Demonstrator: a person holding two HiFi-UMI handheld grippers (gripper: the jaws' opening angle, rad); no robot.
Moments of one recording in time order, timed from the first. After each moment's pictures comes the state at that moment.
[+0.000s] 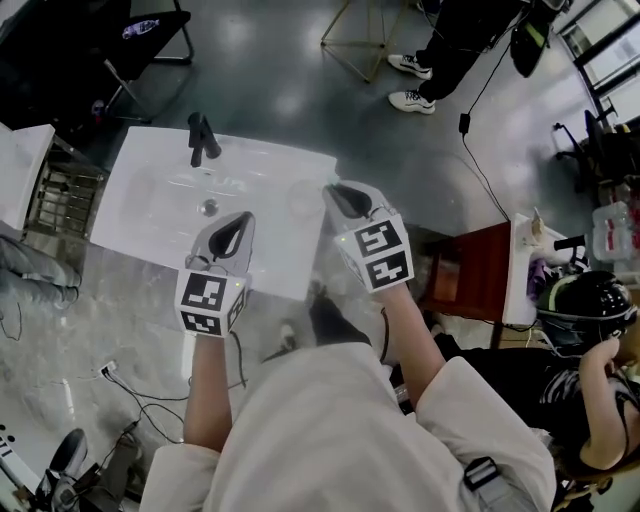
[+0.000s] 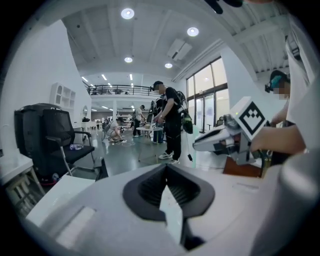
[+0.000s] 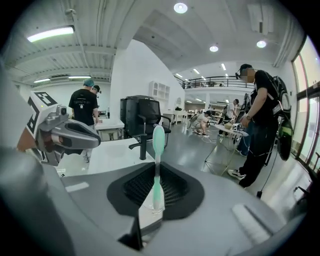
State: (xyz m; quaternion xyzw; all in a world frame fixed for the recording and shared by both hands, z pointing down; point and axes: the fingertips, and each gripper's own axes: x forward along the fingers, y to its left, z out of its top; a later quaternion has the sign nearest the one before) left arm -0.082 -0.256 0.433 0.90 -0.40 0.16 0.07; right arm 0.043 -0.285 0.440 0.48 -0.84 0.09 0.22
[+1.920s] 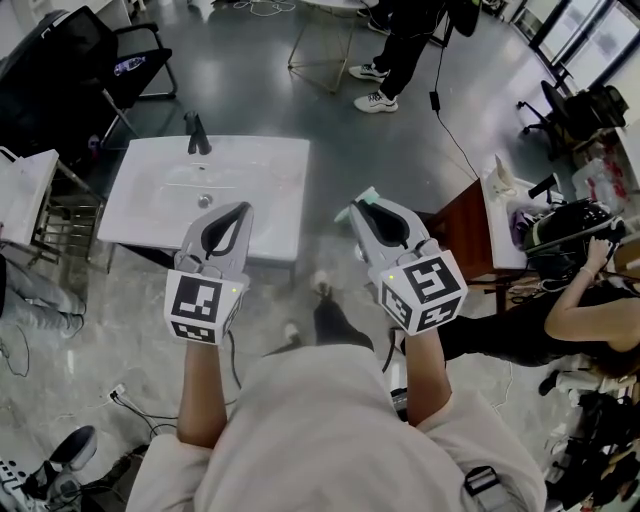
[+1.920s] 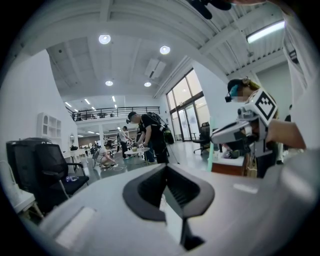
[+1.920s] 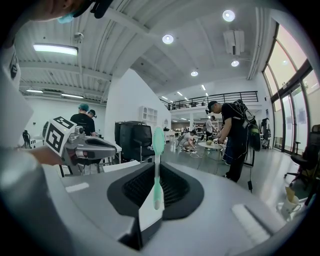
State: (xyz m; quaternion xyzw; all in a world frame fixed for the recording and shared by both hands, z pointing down) left arm -0.082 -0.070 0.317 0.93 -0.34 0.12 -0.06; right arm 0.057 -0.028 0.308 0.56 -0.82 0.05 0.10
